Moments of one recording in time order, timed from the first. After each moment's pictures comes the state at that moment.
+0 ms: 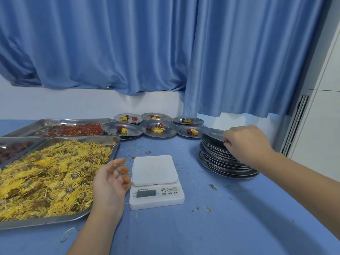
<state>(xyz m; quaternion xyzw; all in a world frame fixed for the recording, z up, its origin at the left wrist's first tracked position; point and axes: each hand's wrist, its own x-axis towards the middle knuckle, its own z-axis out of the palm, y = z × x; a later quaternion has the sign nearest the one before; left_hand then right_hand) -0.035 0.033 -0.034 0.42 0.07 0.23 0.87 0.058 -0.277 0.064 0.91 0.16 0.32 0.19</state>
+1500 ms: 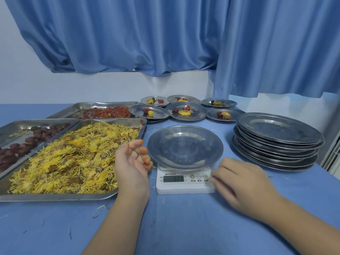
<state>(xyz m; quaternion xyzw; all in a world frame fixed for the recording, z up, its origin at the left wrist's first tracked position) -0.031 0.033 -0.035 0.40 0.08 0.33 0.85 -0.002 -0.203 -0.038 0.82 0.43 0.35 -0.10</state>
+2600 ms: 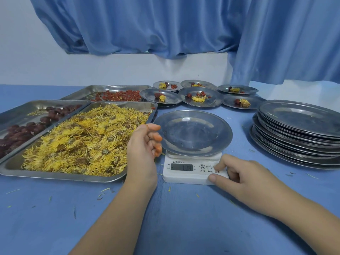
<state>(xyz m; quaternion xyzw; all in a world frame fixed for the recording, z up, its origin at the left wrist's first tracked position) -0.030 0.030 -0.035 0.51 0.06 0.32 0.80 0.003 -0.195 -0.046 0.90 0.33 0.04 -0.27</state>
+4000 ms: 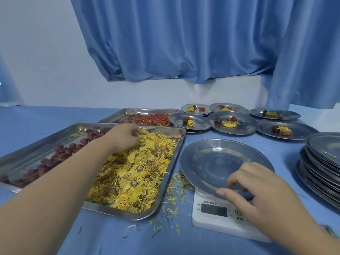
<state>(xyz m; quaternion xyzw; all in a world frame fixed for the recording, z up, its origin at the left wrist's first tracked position) 0.021 0.232 0.032 0.96 0.18 0.12 0.15 0.030 -0.135 -0.016 0.81 0.44 0.29 -0.24</state>
